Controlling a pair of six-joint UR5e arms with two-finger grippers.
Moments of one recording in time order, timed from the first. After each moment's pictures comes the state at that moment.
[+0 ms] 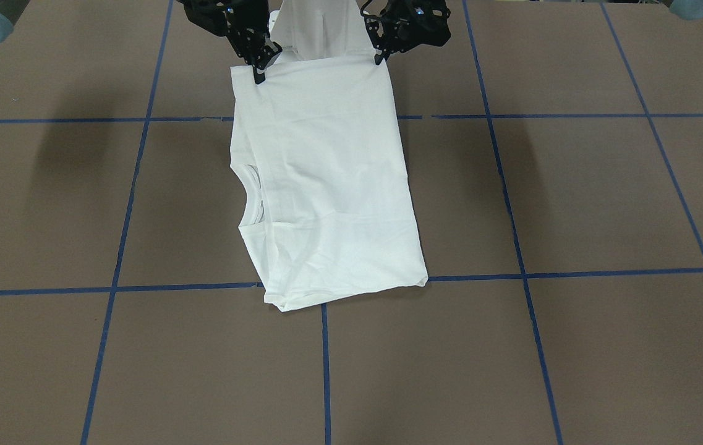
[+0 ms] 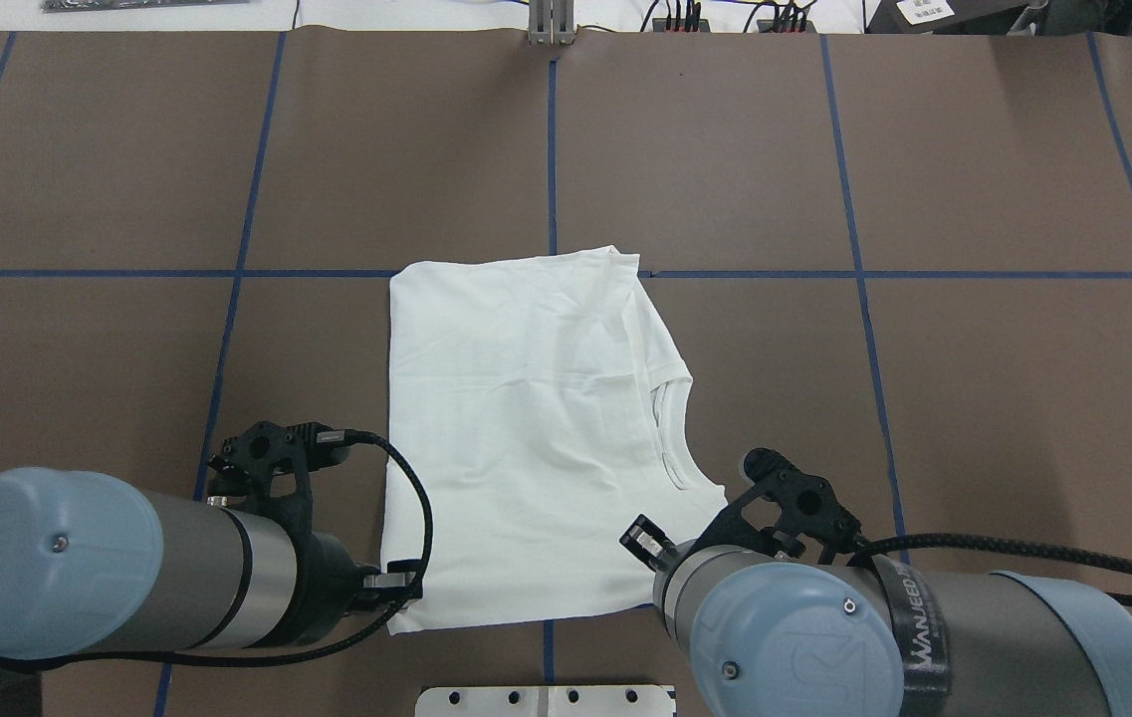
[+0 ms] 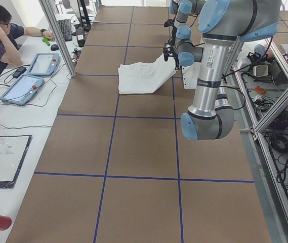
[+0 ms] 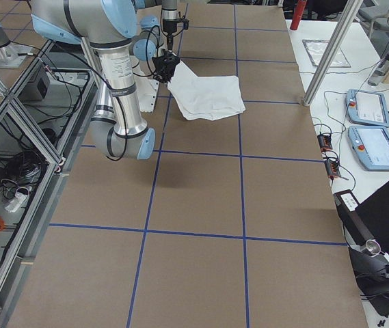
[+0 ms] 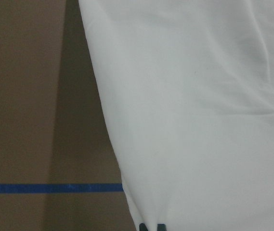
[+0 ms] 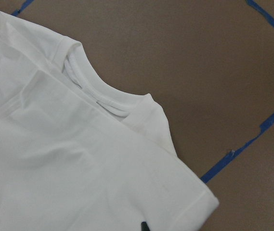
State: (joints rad) left arm -0.27 -1.91 -2.30 -1.56 -1.79 -1.54; right arm 0.13 -1.04 2.28 -2.05 1.47 2.18
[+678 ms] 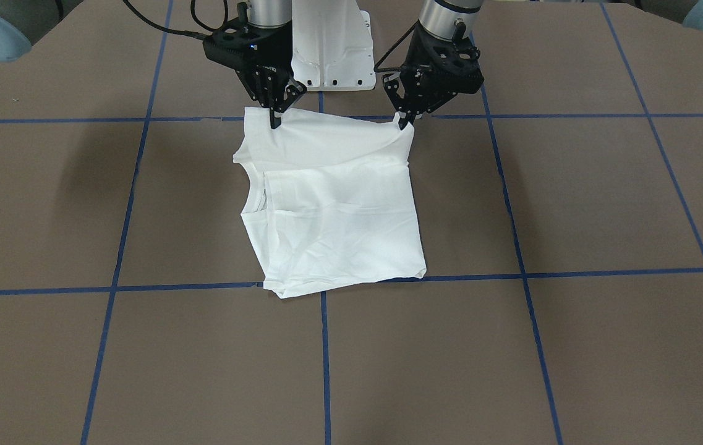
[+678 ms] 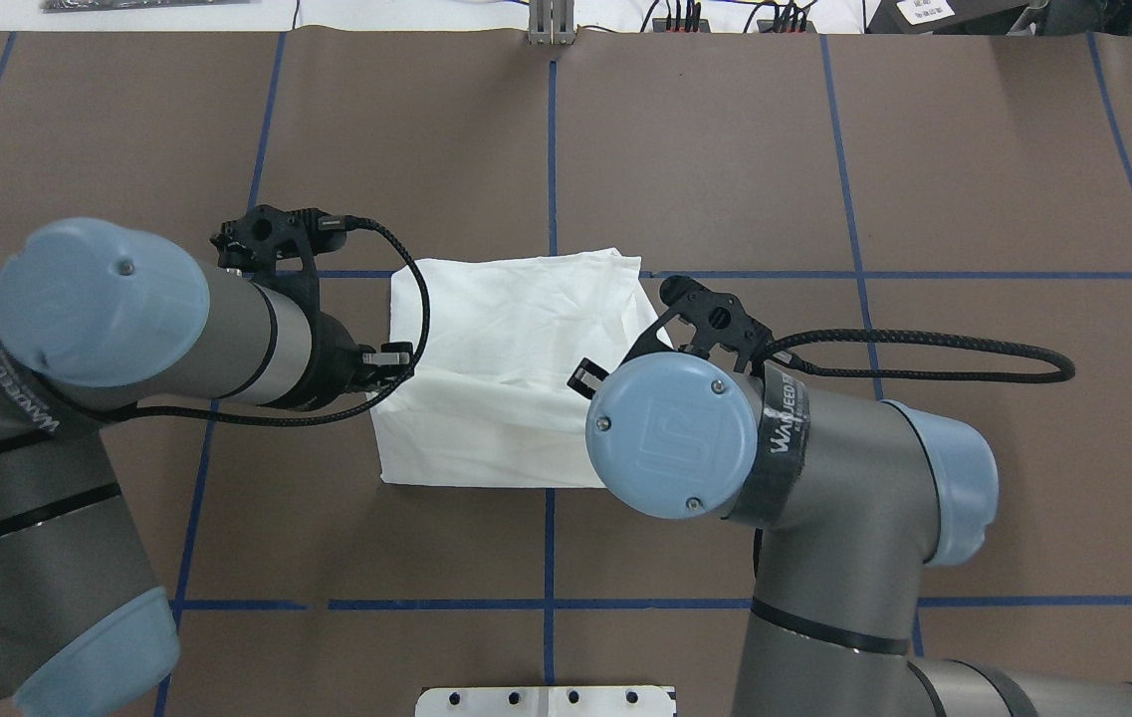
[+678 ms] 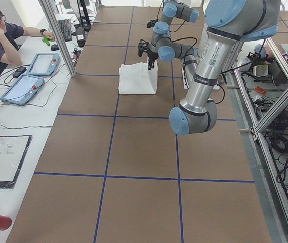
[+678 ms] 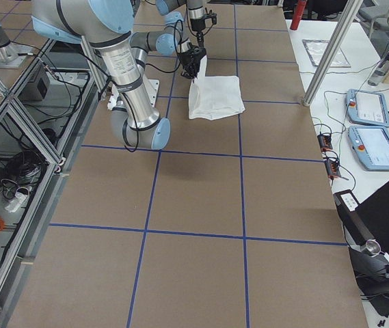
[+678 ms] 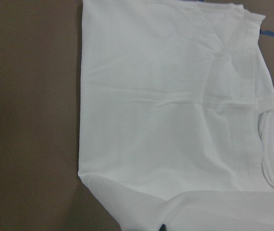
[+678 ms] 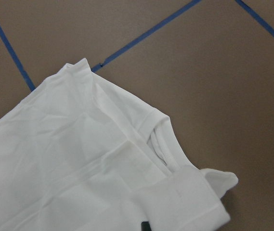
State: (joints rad) left arm -0.56 -2.05 -2.09 -1.53 -1.80 -1.31; right arm 0.35 -0.88 2.00 -1.93 1.47 1.92
